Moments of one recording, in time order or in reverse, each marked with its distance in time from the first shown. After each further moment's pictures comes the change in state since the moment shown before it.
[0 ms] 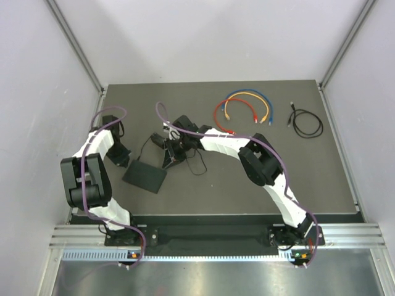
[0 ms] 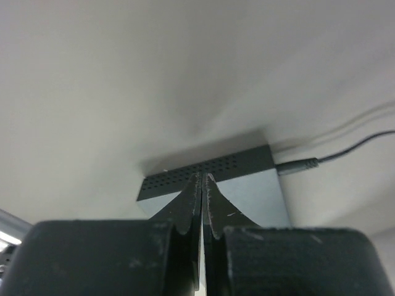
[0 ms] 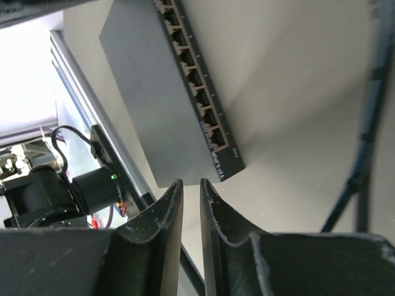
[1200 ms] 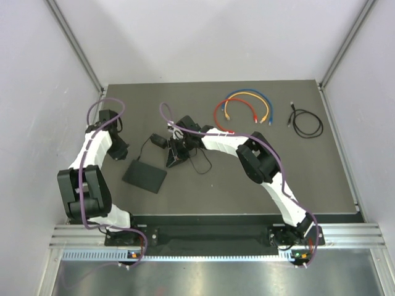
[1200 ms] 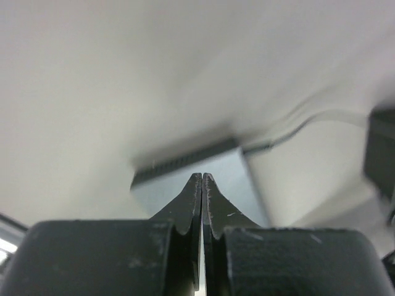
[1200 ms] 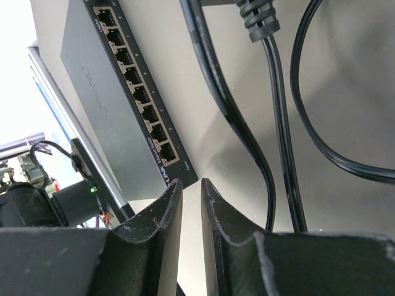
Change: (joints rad) left arm -0.027 -0.124 0.014 -0.003 0.012 0.005; right arm -0.037 0.046 -0.002 0.017 0.020 -0.012
